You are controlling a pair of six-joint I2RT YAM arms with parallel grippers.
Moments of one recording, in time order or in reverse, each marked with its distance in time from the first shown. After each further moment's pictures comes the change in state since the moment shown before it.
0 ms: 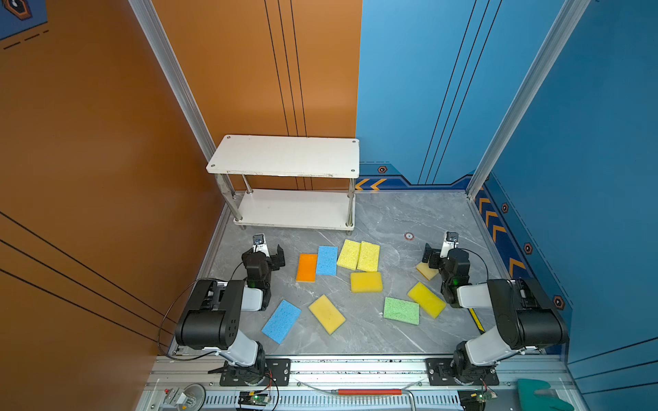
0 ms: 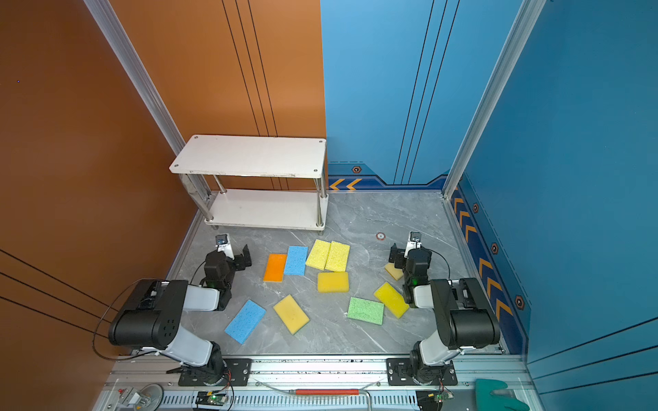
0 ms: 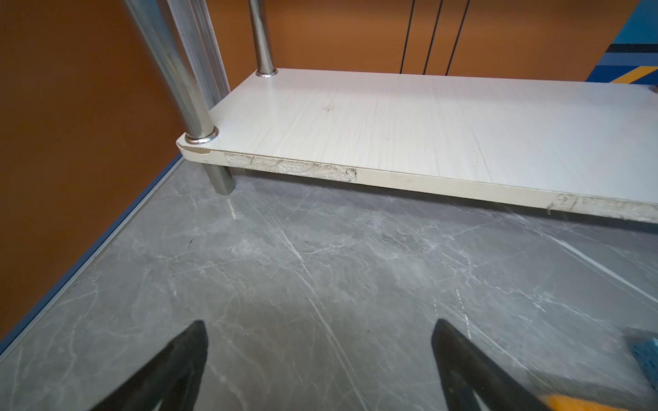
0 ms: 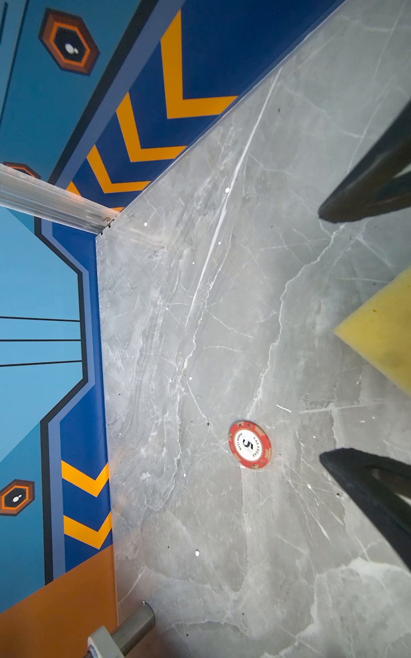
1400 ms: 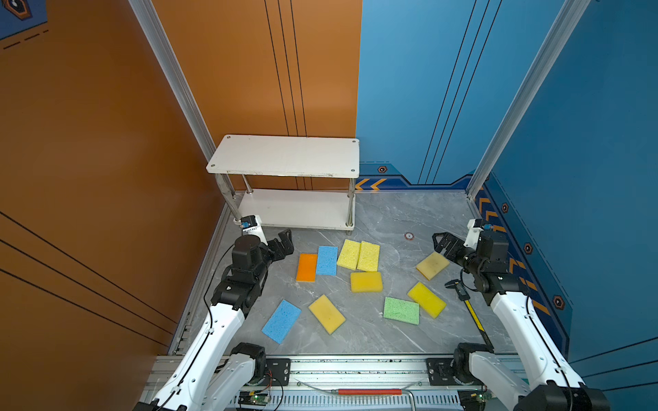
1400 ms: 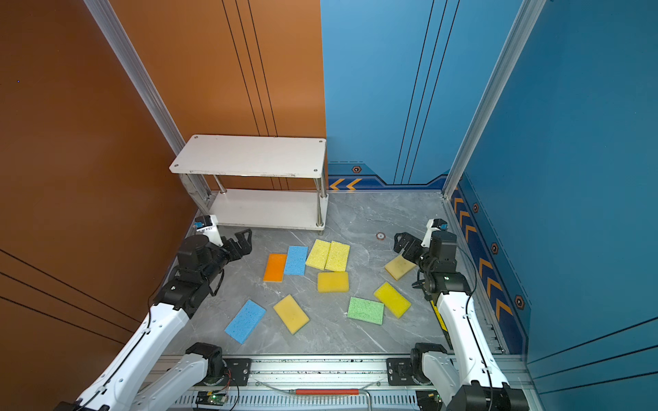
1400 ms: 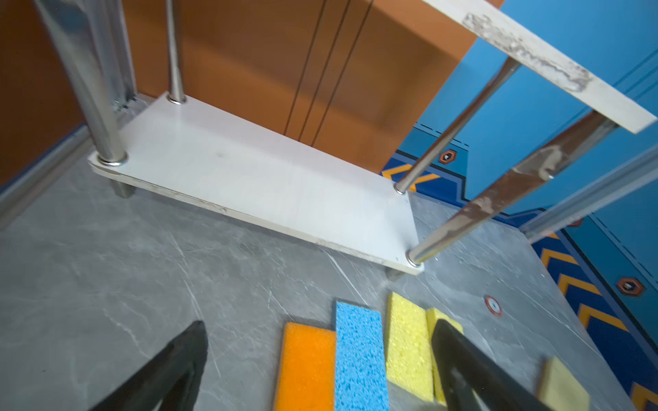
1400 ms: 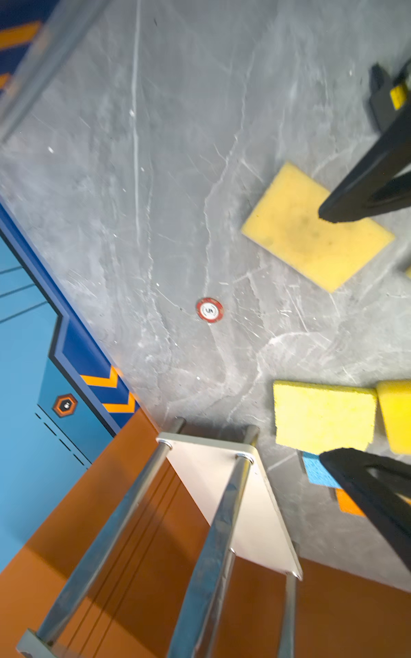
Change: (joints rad) left arm -0.154 -0.700 0.384 -1.110 0.232 -0.414; right arm -0.092 -0.583 0.375 -1.170 -0.457 0.463
